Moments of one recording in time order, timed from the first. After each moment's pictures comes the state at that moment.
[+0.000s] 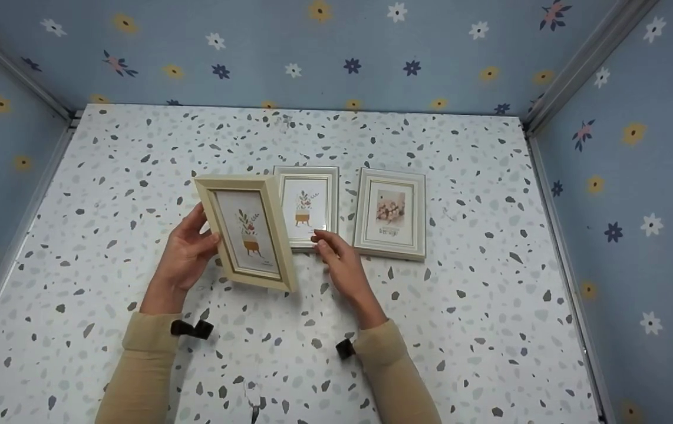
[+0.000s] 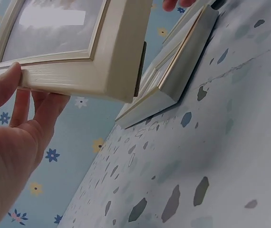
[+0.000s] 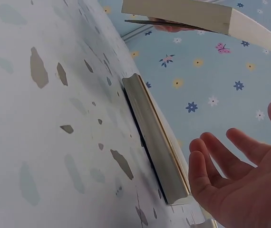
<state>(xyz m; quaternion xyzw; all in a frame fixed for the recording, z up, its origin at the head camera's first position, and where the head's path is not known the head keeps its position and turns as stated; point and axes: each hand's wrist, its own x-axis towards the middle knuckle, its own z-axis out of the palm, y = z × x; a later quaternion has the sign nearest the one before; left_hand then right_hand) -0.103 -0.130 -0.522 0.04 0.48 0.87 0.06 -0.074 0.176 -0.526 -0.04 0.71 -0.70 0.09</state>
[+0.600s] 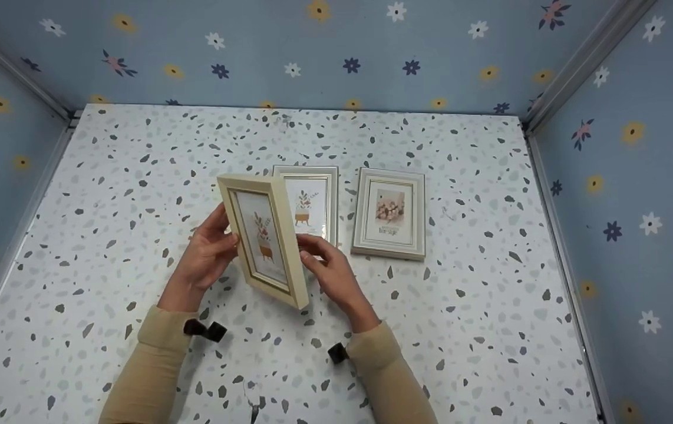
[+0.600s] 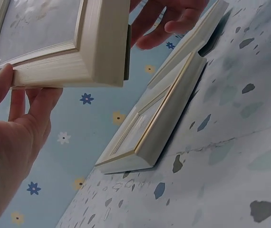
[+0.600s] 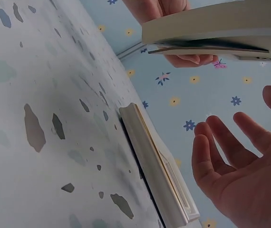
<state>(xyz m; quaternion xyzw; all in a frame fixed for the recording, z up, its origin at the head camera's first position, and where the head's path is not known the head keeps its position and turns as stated) -0.102 -0.098 -0.516 0.09 0.41 0.90 0.13 -0.065 0.164 -0.516 -0.10 0.68 -0.71 0.11</state>
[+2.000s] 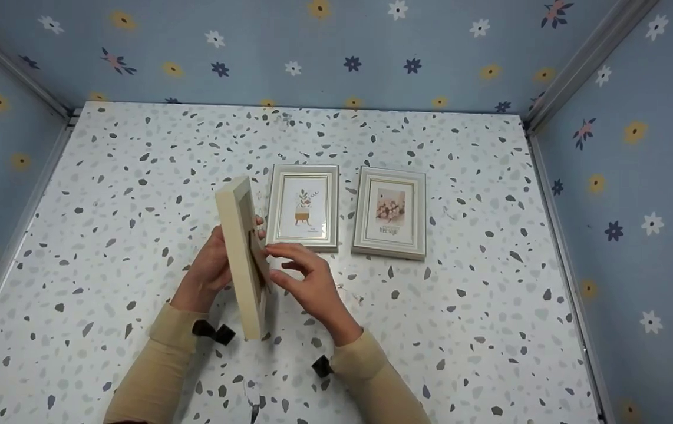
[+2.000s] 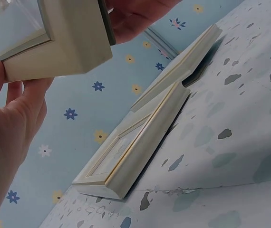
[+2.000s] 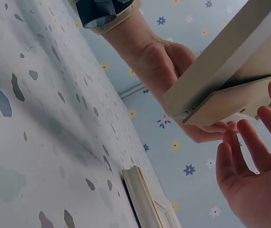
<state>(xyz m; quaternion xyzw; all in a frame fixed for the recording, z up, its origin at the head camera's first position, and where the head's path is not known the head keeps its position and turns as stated) -0.099 -0.080 -0.519 0.12 0.34 0.91 0.20 -0.045 0.131 -0.502 -0.21 0.66 -0.72 0.04</state>
